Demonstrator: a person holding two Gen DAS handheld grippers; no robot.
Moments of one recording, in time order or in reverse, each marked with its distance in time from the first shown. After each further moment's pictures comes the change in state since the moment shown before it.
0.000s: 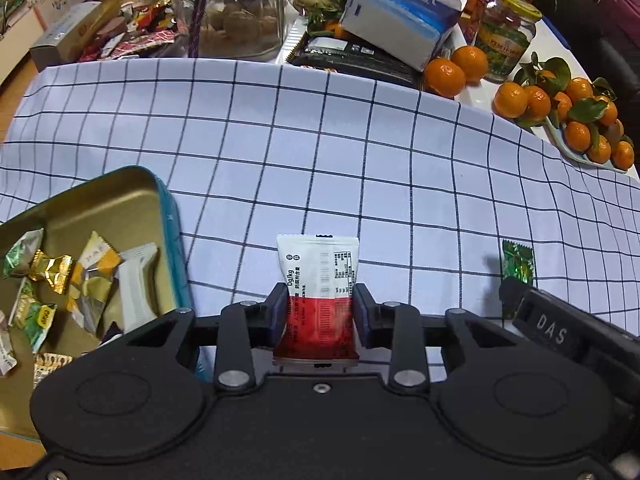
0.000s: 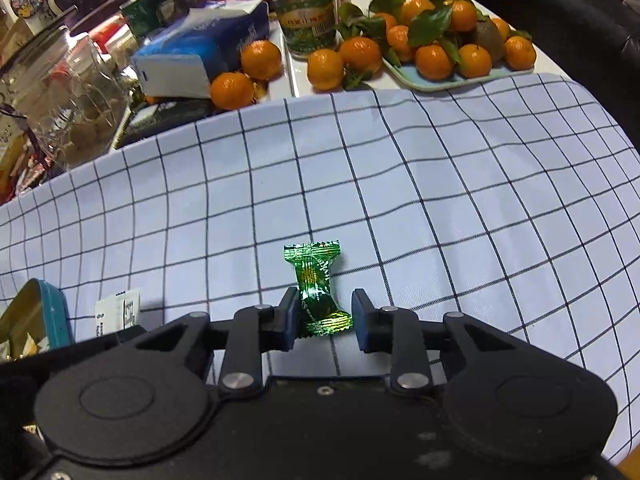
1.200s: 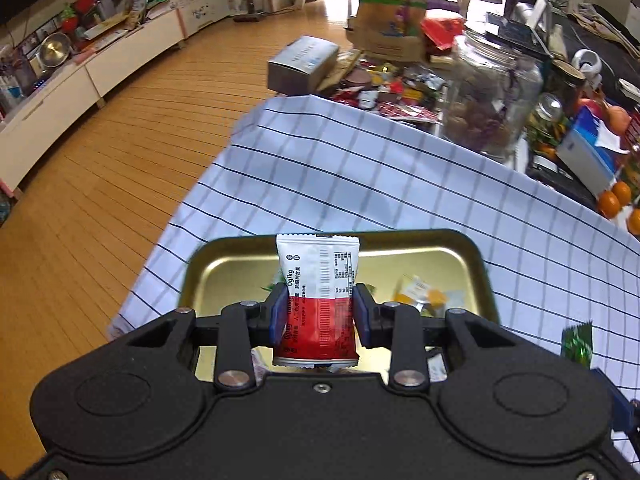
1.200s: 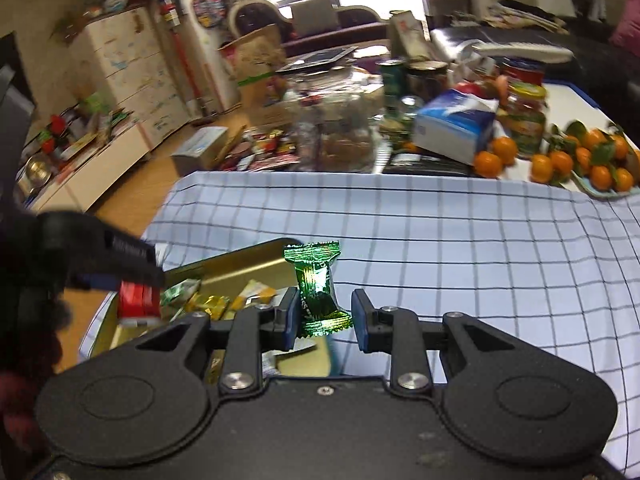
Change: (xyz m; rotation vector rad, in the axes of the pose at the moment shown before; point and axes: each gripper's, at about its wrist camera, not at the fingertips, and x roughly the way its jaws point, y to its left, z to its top) left arm -0.100 0.197 -0.018 -0.220 -0.176 0.253; right arm -0.124 0.150 -0.109 -0.355 -0.251 0.367
